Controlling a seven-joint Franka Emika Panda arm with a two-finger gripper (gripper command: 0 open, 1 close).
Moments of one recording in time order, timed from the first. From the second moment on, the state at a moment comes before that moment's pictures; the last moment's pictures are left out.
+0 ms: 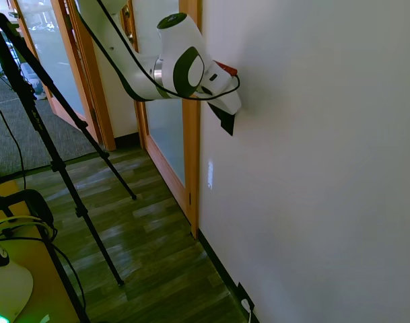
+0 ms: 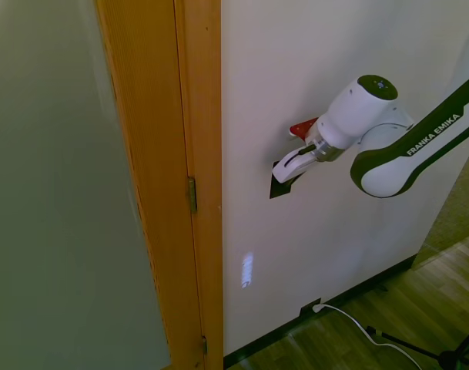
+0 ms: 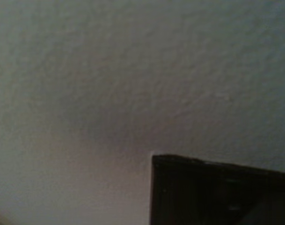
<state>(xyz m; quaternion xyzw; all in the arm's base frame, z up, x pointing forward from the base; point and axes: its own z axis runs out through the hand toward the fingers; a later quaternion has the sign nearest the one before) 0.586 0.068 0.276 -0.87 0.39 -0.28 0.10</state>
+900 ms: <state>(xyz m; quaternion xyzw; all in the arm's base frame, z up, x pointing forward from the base) 0.568 0.088 0.299 -0.85 0.39 -0.33 0.10</state>
